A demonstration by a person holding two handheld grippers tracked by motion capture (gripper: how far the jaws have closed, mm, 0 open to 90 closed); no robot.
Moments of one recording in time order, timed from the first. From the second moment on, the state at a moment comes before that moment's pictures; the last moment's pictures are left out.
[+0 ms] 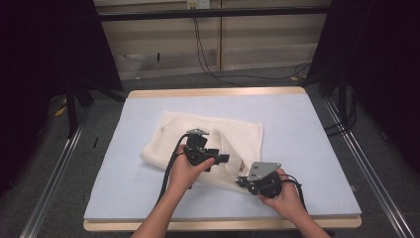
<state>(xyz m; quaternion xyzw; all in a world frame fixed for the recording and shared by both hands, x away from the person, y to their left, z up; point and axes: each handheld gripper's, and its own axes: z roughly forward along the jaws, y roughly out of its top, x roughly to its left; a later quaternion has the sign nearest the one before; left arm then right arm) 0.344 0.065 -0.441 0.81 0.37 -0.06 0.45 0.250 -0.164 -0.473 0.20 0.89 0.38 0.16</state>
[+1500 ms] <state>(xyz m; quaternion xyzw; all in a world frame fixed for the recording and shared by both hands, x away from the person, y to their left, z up) 0.317 0.094 -0.450 0.82 0.38 -0.05 0.42 0.264 -0.238 -0.452 0.31 0.86 0.40 0.08</state>
